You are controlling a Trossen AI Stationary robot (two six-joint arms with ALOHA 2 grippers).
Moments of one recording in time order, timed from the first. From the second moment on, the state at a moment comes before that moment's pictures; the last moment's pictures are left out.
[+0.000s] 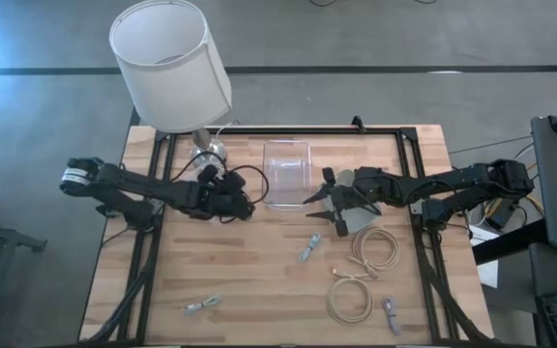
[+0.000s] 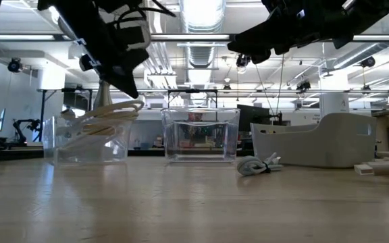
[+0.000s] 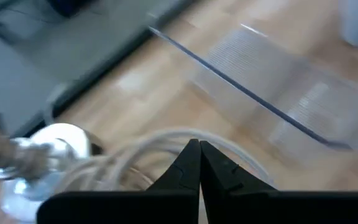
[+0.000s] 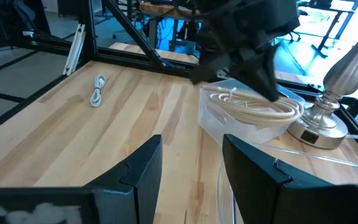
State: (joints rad) left arm -0.10 1.36 0.92 -0.58 -0.76 -0.63; right arm -0.06 1.26 0.61 0.40 -0.22 -0.14
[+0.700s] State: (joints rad) left arm -0.08 1.30 0.80 -0.85 -0.52 -0.92; right arm -0.06 1.26 0.61 0.37 -0.22 -0.12
